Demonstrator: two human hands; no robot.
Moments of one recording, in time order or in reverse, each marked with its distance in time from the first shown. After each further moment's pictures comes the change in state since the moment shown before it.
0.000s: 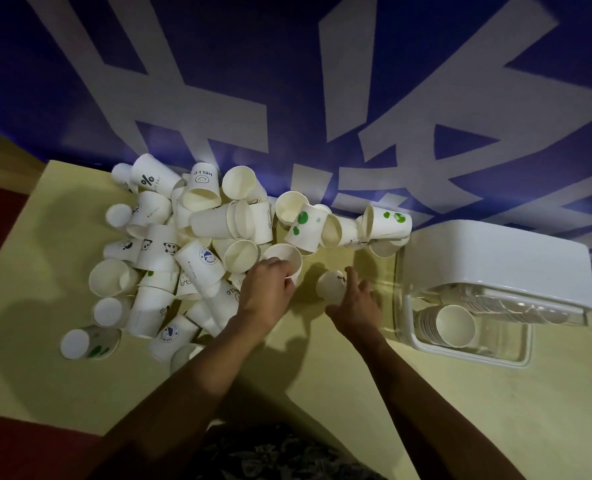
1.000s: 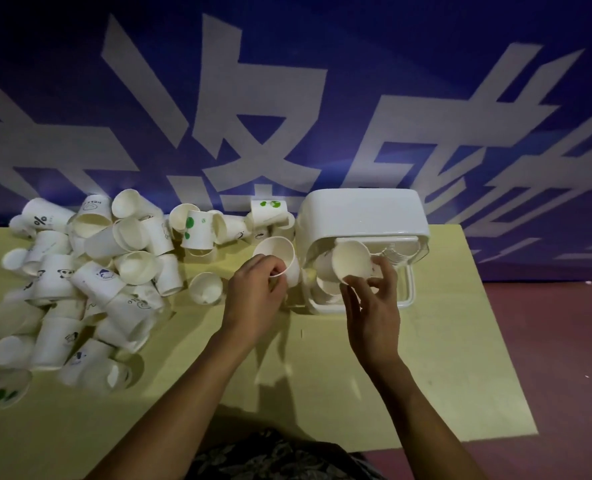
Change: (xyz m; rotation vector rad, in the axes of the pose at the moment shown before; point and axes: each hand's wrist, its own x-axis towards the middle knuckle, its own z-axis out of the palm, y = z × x) left_hand -0.076 0.185 0.024 -0.333 0.138 0.243; right_hand -0.137 0.167 -0.109 0.306 0.791 -0.234
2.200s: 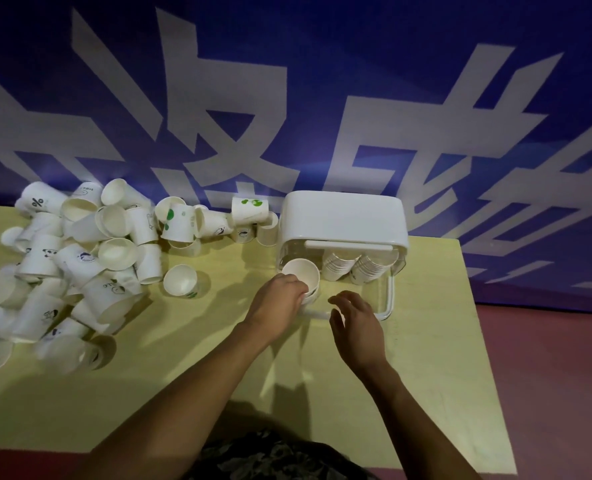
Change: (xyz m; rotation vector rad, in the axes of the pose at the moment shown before) left_hand 0.007 0.029 0.109 0.336 -0.375 0.059; right_hand 0.005 0.108 0.006 -0.007 -0.406 -0.018
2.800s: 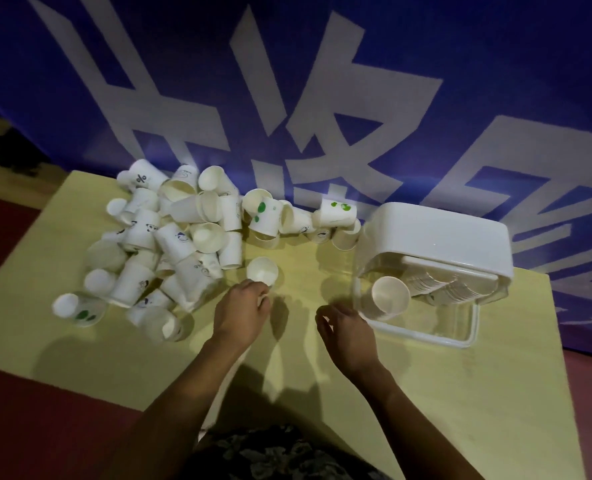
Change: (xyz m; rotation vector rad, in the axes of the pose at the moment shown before) left_hand -0.106 -0.155 -0.062 -0.042 0.244 -0.474; right_hand 0.011 -0.135 0.082 -0.024 -0.177 -0.253
